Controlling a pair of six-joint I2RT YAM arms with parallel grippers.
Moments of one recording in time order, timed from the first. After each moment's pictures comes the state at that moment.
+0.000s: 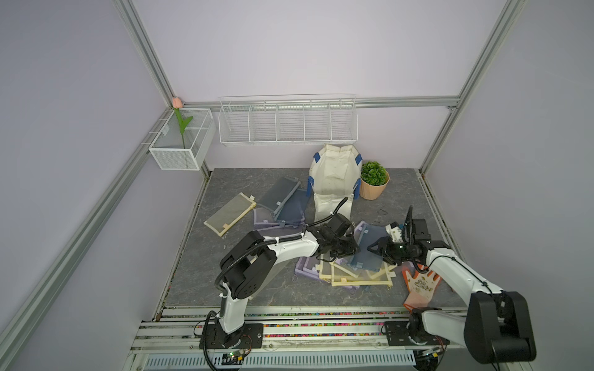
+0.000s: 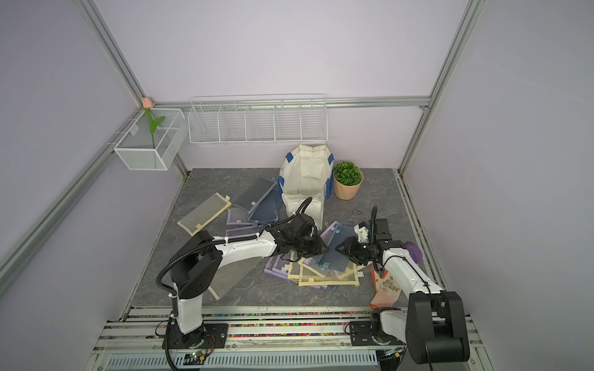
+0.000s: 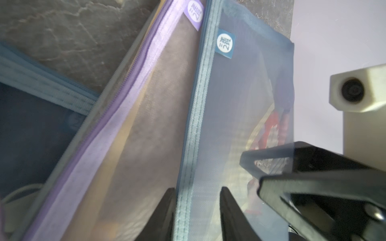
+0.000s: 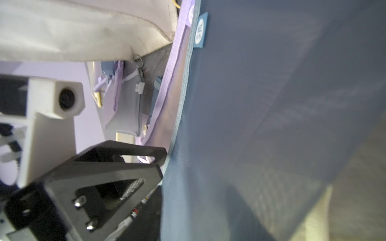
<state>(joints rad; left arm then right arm) -0.99 1.94 1.29 -0.16 0.32 -1.00 0.05 1.22 0.62 -0.50 -0.66 0.54</state>
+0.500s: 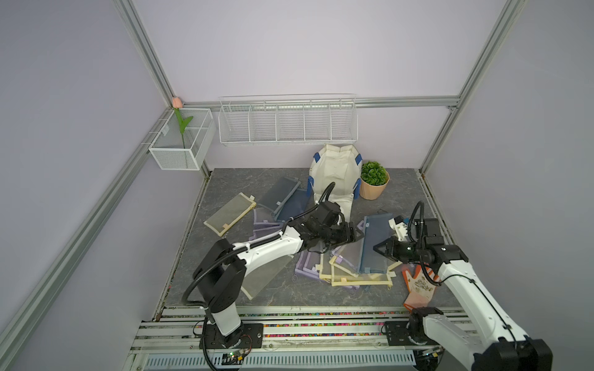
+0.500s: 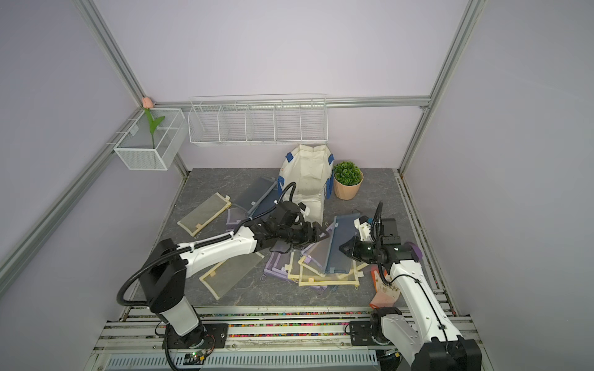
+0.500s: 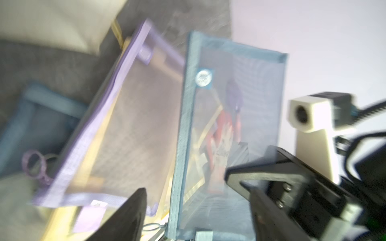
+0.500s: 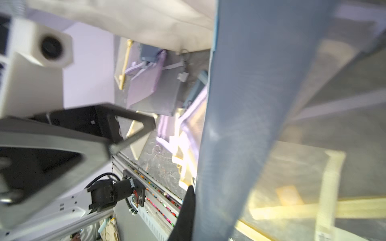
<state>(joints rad) -0.92 1.68 1.26 -0.20 0.39 -0.97 0.09 0.96 0.71 -0.70 -0.70 0.41</state>
